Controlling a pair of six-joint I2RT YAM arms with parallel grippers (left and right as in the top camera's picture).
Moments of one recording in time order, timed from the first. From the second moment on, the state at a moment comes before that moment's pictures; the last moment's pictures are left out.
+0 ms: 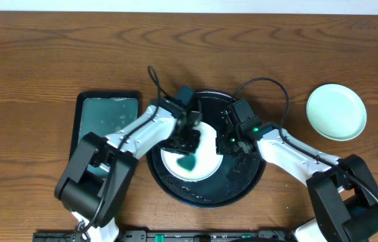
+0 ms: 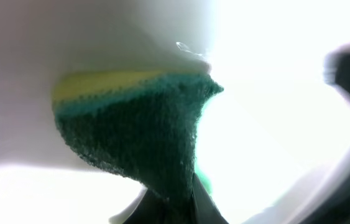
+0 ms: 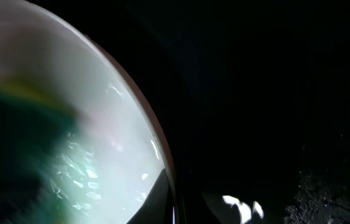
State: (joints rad) left arm -0.57 1.87 1.14 -0.78 0.38 -0.27; right arm 0.51 1.69 0.83 -0.37 -0.24 0.51
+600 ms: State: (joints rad) left arm -0.56 1.89 1.12 -0.66 0.62 -0.29; right arm 0.51 1.69 0.83 -0.37 -0.24 0.51
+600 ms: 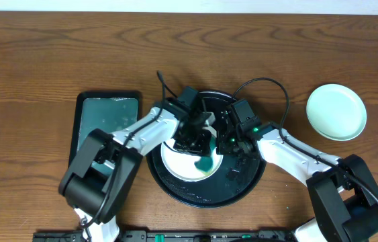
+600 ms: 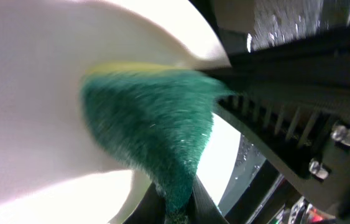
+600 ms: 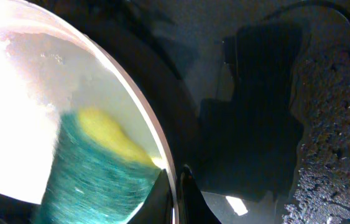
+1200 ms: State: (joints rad) left arm -0.15 1.47 1.15 -1.01 0.06 -0.39; right arm 0.51 1.69 0.83 -0.37 -0.24 0.51
